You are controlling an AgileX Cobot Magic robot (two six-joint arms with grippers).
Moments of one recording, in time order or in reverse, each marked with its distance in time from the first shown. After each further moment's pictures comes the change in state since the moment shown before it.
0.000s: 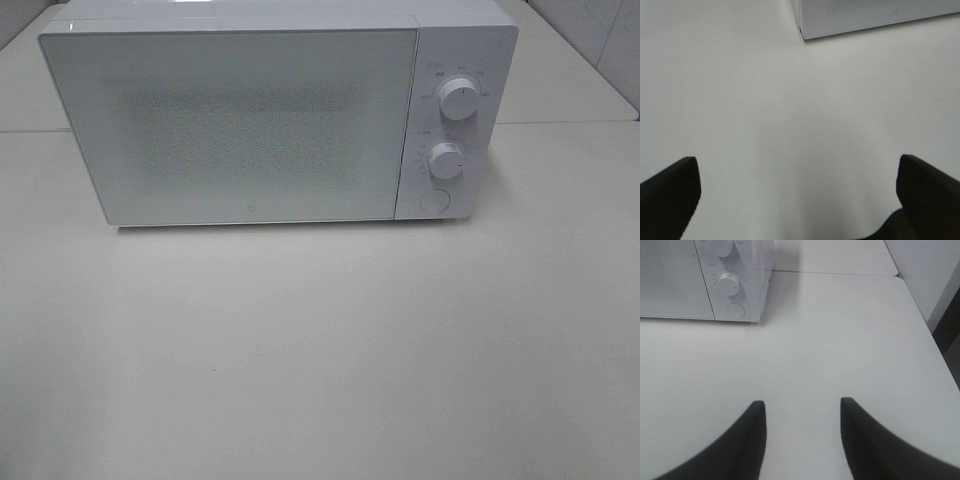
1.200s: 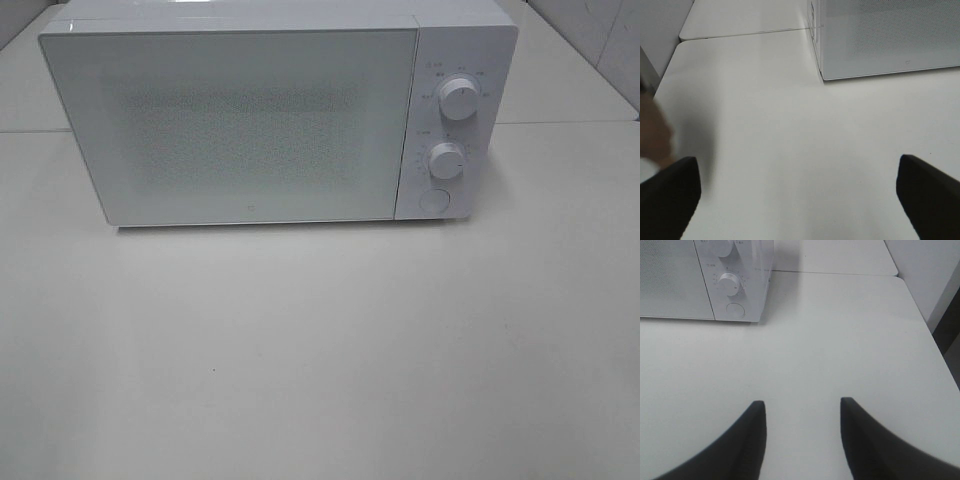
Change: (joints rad) left arm 0.000 -0.187 0.004 0.063 0.001 -0.102; right arm 0.000 0.000 0.000 0.000 0.000 0.000
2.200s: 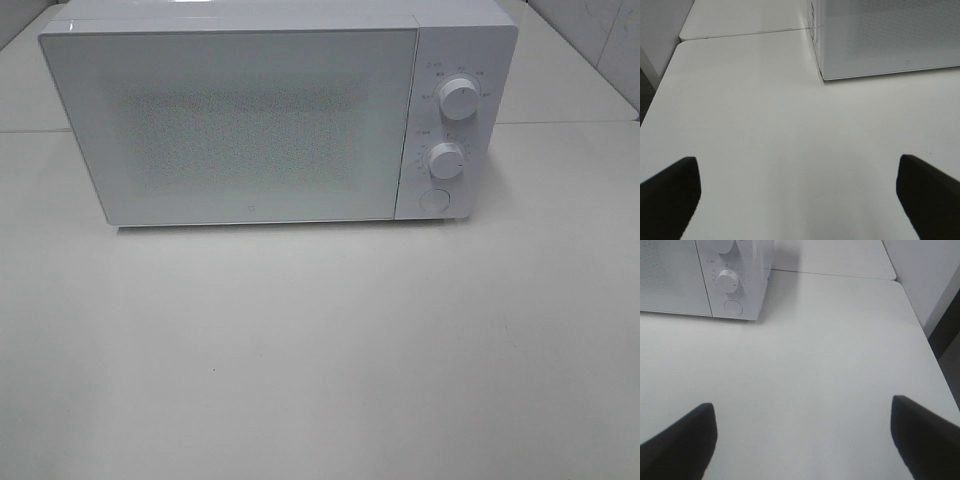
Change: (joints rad) left arm 0.000 0.000 0.000 0.000 0.000 0.000; right arm 0.000 0.000 0.000 -0.005 0.000 -0.043
